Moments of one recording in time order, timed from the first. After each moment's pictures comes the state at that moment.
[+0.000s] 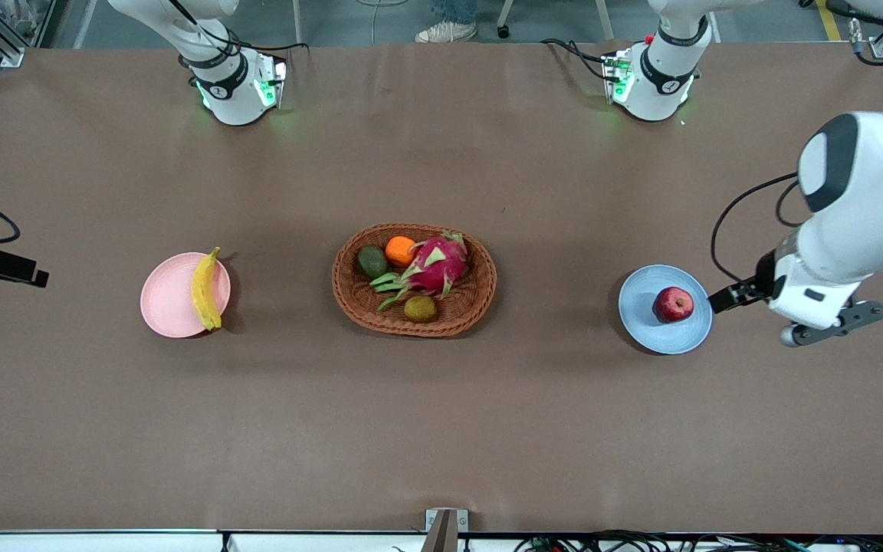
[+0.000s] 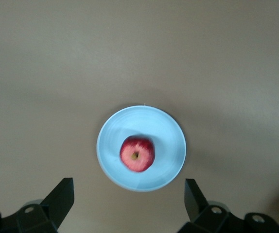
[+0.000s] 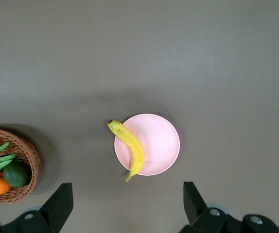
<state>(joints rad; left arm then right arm) 0.11 0.26 -0.25 -1.59 0.11 1.80 -0.42 -0.03 0.38 -0.08 -1.08 0.08 1.40 -0.03</state>
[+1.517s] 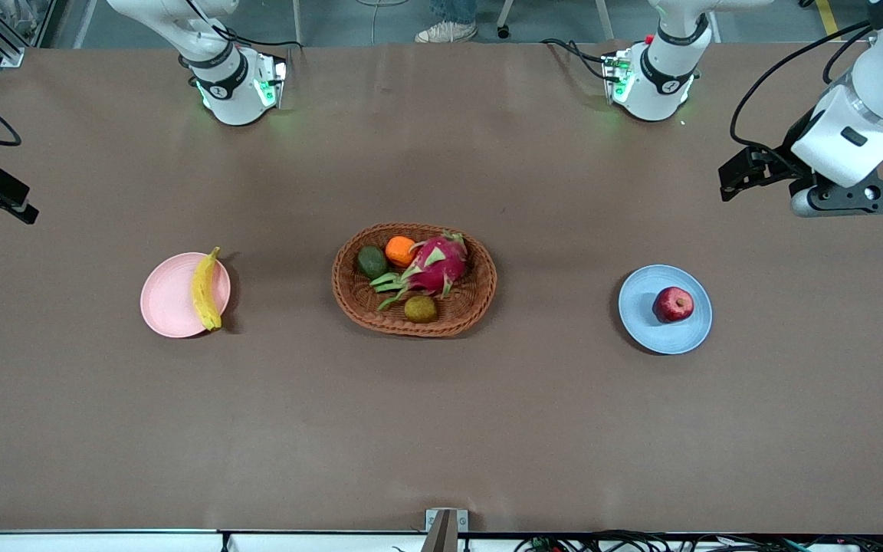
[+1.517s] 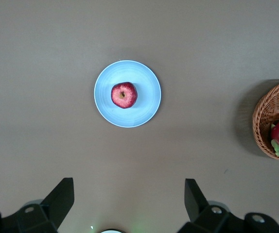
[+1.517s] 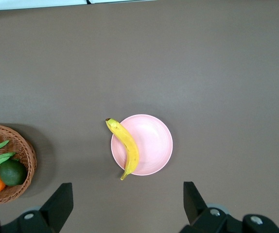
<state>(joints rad) -0.03 0.00 -0.17 -1.57 0.00 1.52 -0.22 -0.01 -0.04 -0.07 -1.58 0.02 1.64 -0.03</state>
